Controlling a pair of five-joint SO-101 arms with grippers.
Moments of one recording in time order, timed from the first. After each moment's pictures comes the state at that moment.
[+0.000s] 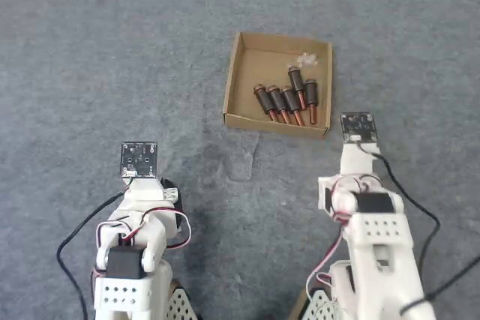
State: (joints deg) left arm -3.4 -103.2 97.6 67.8 9.0; right arm -3.5 -51.4 74.1 49.6 1.0
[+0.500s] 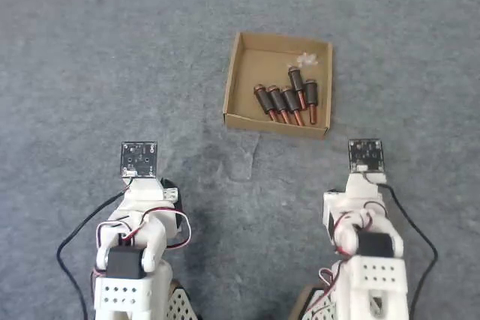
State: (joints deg) left arm -3.4 -103.2 97.6 67.8 9.0; right arm -0.4 -80.4 94.6 48.4 2.6
